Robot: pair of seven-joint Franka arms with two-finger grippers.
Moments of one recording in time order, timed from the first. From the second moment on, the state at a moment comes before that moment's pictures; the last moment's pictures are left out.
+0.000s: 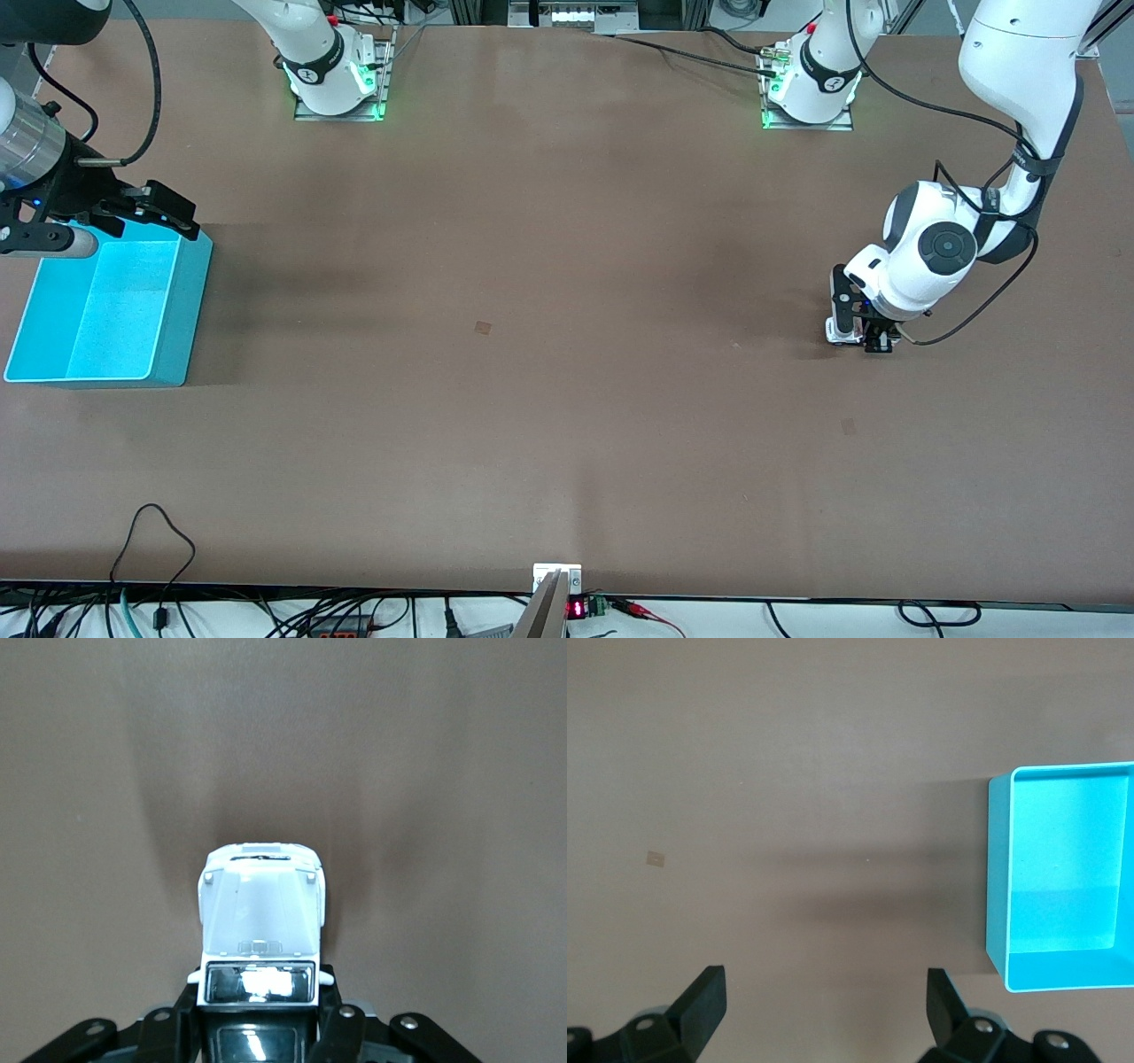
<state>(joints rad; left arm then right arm) 0.08 0.41 -0.04 -2.24 0.33 2.64 1.34 0.04 0.03 0.03 -1.61 0.00 1.63 0.10</state>
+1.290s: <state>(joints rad) 0.38 0.47 -0.04 -2.14 0.33 2.63 1.60 0.04 0.03 0.03 -1.61 0.00 1.63 0.10</state>
